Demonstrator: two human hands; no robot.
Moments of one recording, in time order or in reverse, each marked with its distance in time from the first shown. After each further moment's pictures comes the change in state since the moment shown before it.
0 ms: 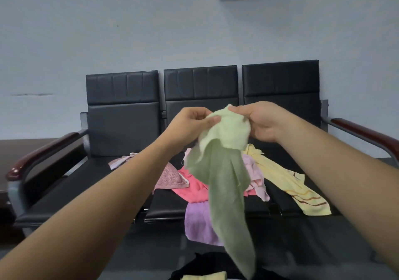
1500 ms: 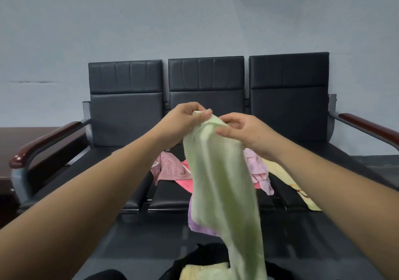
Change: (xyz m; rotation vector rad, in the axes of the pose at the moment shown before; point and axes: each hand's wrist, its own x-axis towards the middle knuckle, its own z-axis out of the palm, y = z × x) left_hand -0.003 -0.027 -0.031 -0.026 -0.038 -0.043; right_hand -0.007 0.056 0.018 -0.486 -0.167 -0.259
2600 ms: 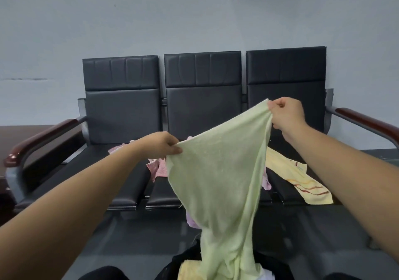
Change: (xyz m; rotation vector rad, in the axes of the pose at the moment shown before) left_hand -0.007 -0.063 -0.038 0.858 -0.273 -0.247; right_hand 0.030 0.041 -0.070 -0.115 0.789 0.196
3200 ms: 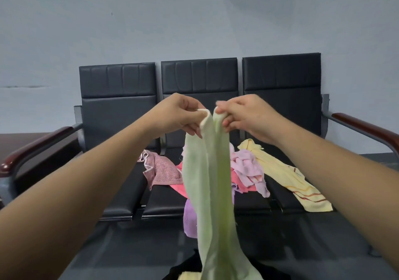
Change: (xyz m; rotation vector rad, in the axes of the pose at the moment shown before) left_hand -0.012 0.087 -0.053 -0.609 0.173 0.357; right_hand -0.058 -0.072 0.010 0.124 -0.631 -0.216
